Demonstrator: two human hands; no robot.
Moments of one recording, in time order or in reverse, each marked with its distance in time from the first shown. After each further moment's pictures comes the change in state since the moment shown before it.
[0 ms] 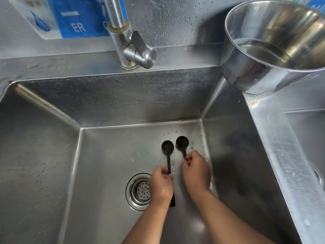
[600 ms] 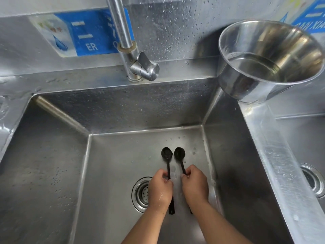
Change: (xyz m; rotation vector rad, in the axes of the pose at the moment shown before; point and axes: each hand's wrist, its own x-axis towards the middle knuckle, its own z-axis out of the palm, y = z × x) left_hand -0.011 0.006 -0.028 0.114 -0.067 0.117; right_hand -0.027 0.004 0.006 0.030 -0.132 0.109
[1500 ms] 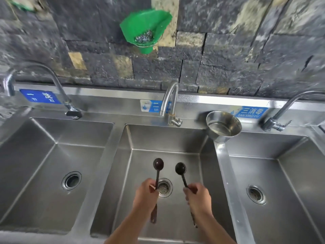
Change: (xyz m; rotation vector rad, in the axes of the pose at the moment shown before) left_hand -0.268 0.070 -0.246 0.015 0.088 0.134; right_hand -0.286 -0.094 -0.174 0.242 -0.034 -0.124
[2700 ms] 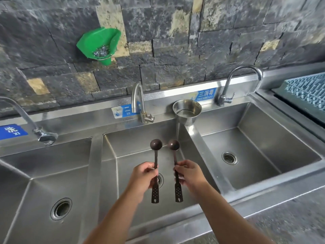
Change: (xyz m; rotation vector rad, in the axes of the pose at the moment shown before) left_hand -0.056 0.044 -0.041 -0.345 -0.366 0.122; right_hand -0.079 -0.024 -0.038 0.689 -0.090 0.132
